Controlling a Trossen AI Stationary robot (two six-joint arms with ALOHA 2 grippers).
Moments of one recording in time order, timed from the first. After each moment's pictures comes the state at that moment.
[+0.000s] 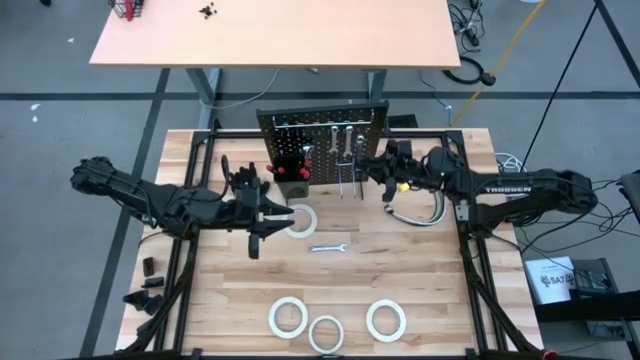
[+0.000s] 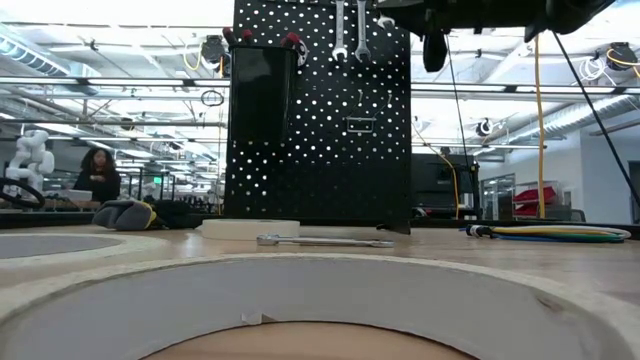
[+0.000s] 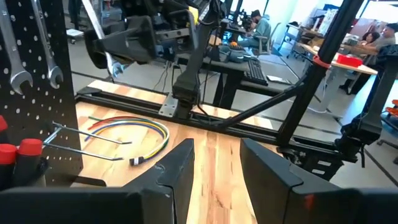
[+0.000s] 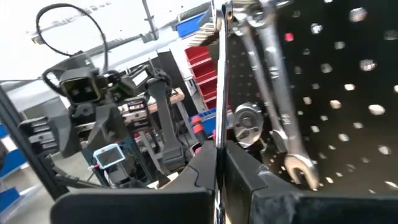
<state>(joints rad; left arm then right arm) -0.32 1.04 0.92 -0.02 -0.35 -0.26 -0.20 1.10 0.67 0.58 -0.01 0.43</state>
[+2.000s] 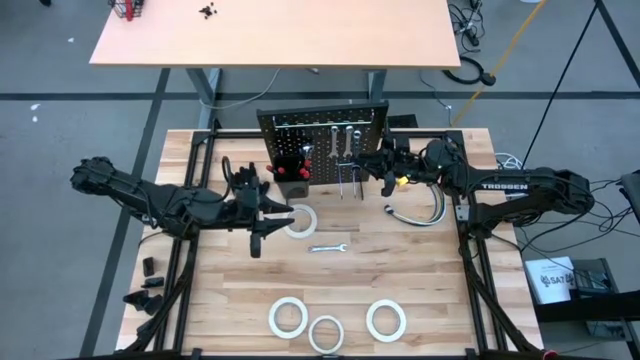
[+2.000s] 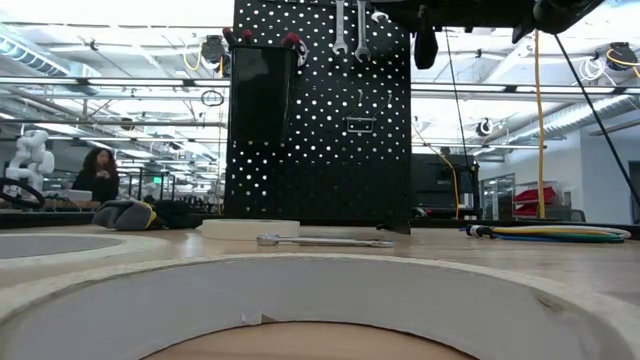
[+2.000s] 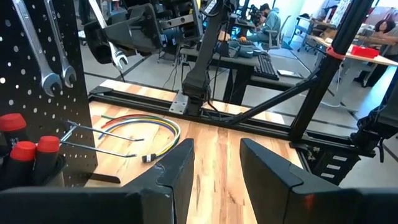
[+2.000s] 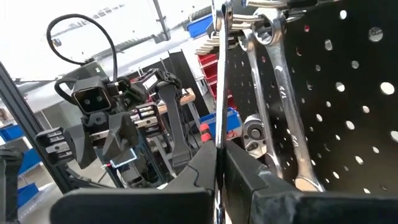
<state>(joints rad) -0.32 1.04 0.92 -0.04 -0.38 -0.23 -0.26 1.14 0.71 0.60 -0.11 0.46</state>
